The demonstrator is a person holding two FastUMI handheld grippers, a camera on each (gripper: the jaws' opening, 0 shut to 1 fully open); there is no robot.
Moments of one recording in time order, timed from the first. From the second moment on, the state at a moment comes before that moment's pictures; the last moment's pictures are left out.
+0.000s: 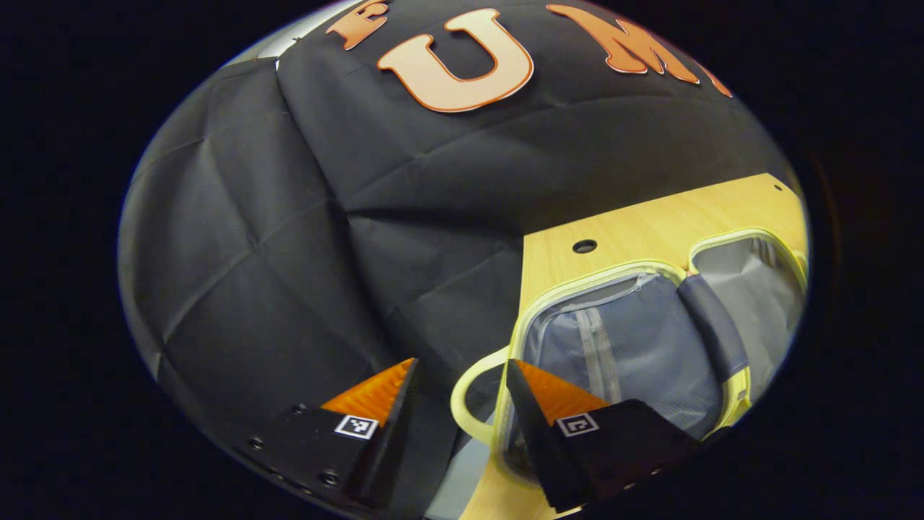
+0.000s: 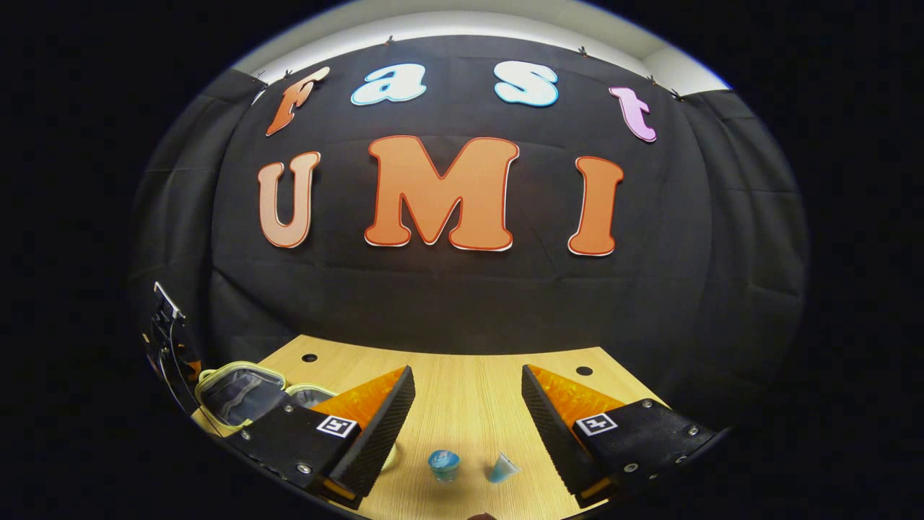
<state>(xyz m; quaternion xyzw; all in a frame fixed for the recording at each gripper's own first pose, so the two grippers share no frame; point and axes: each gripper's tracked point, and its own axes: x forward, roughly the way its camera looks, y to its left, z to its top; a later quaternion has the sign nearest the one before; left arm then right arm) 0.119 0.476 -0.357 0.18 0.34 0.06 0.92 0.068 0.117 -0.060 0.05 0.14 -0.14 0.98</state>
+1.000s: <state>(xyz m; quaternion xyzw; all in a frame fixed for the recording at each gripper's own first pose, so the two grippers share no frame) 0.079 0.180 -0.259 0.14 0.21 -0.12 0.96 0.018 0.096 -0.153 0.09 0.21 -0.12 0.97</state>
